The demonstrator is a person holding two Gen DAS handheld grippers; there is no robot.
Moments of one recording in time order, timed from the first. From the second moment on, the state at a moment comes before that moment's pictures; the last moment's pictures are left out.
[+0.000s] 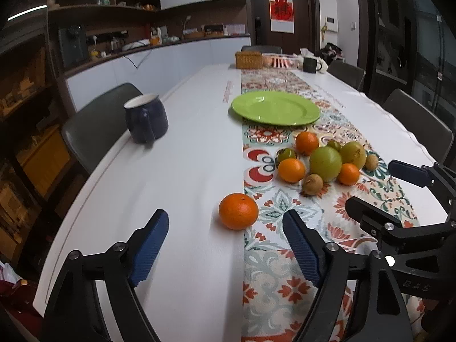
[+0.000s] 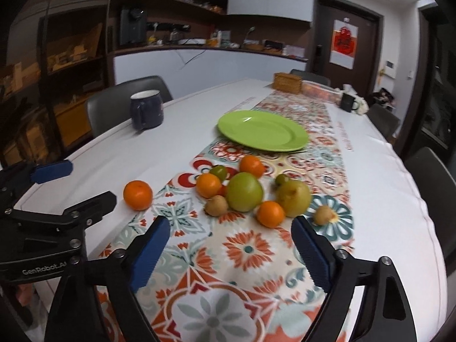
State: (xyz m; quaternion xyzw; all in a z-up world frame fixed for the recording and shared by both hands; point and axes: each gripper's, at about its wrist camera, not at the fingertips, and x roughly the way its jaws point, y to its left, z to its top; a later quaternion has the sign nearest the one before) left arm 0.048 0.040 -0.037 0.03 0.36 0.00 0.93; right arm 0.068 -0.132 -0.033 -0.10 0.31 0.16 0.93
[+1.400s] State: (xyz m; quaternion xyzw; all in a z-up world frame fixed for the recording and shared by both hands) left arm 0.104 0.046 -0.069 0.00 0.43 -0.07 0.90; right arm 0.144 -0.105 -0.079 -0.07 0.41 0.21 0.88
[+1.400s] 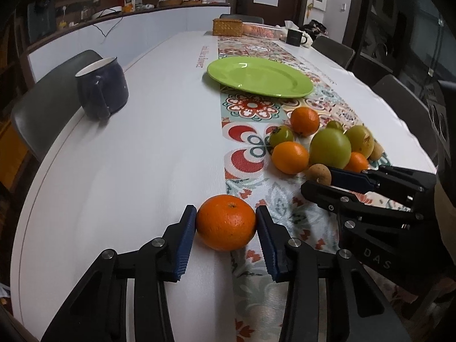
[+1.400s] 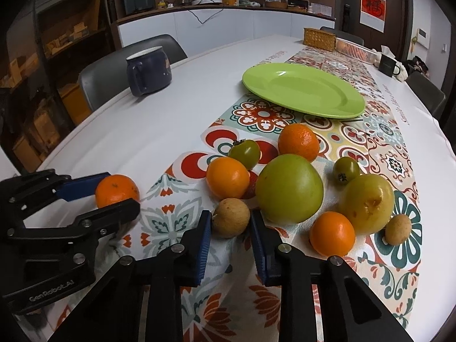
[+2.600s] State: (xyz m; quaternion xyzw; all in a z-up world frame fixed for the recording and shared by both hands) left arm 0.273 -0.014 0.029 0.03 0.37 -0.14 0.92; right arm 0.286 -0.161 0.020 -0.05 0.37 0.20 0.91
